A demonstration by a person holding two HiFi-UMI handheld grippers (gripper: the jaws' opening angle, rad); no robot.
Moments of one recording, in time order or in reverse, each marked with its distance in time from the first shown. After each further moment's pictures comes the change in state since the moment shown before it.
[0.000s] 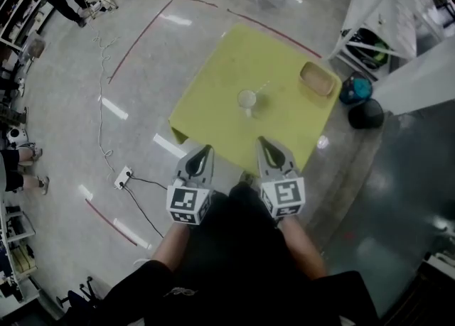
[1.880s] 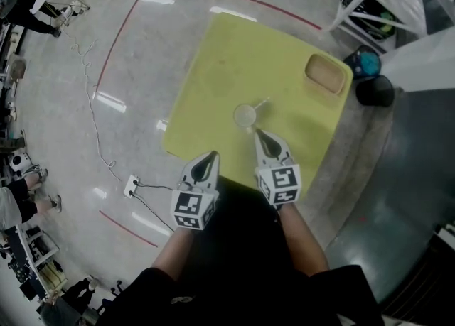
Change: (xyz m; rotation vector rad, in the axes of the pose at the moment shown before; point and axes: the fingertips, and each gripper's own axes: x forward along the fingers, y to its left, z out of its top) left arm 0.138 0.037 -0.041 -0.041 0.234 -0.148; right arm 0.145 -0.083 -0.081 0.189 0.188 -0.084
